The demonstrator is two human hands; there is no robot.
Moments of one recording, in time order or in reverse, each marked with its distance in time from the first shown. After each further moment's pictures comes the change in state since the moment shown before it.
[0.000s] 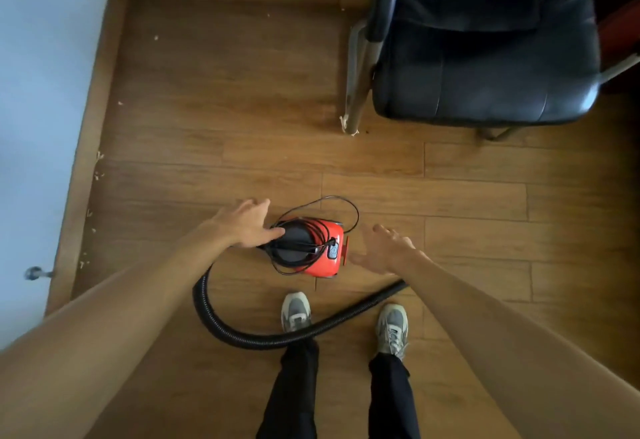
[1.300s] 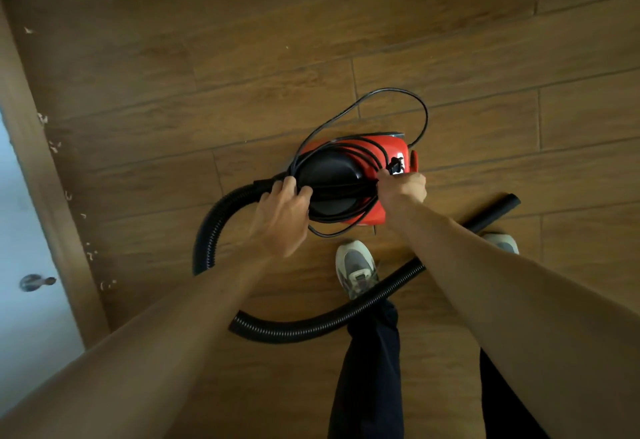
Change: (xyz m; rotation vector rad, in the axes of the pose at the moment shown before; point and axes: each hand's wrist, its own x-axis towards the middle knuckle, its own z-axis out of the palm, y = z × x) left_hand 0.151 -0.040 0.214 0.127 0.186 0.210; right_hand 0.246 -0.058 0.188 1.466 0.229 0.755
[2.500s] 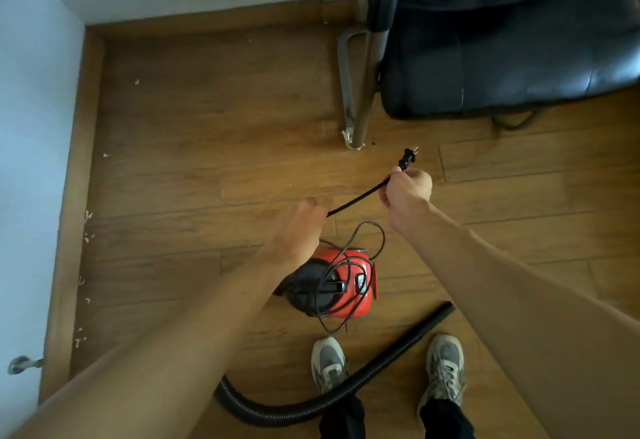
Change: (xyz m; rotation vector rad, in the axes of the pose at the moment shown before) left_hand -0.003 0.058 -0.216 -0.155 0.257 0.087; right_hand -0.139 -0.189 -0.112 0.476 0.022 -0.365
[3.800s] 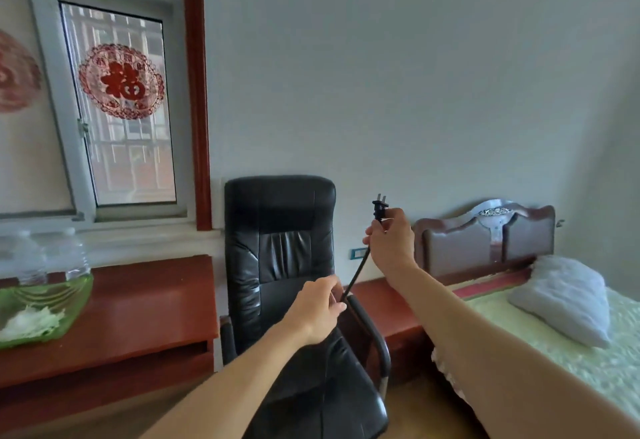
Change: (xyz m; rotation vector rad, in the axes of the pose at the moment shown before) left_hand -0.094 0.397 -0.531 -0.349 0.408 0.537; right_hand -0.382 -0.552 -0.311 0.072 0.218 -1.141
